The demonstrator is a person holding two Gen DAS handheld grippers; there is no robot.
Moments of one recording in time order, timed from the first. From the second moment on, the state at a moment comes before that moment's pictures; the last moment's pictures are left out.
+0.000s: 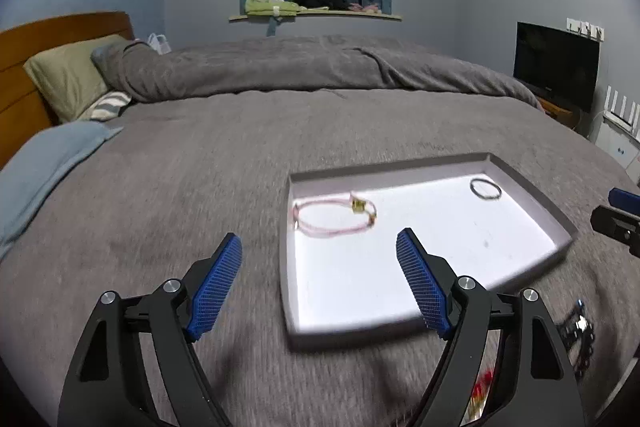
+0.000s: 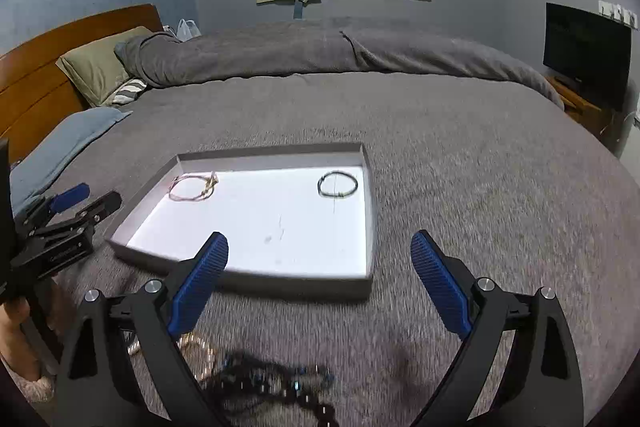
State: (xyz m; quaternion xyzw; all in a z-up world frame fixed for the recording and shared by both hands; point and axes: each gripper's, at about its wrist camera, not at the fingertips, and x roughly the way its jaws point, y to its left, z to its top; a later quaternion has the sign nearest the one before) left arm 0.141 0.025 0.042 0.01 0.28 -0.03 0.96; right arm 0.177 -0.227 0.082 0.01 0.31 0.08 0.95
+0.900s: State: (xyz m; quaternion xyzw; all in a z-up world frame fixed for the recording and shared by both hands) left arm 0.024 0.020 -0.001 0.04 0.29 -0.06 0.95; right arm 0.074 -0.250 0.024 -0.02 0.29 0.07 0.95
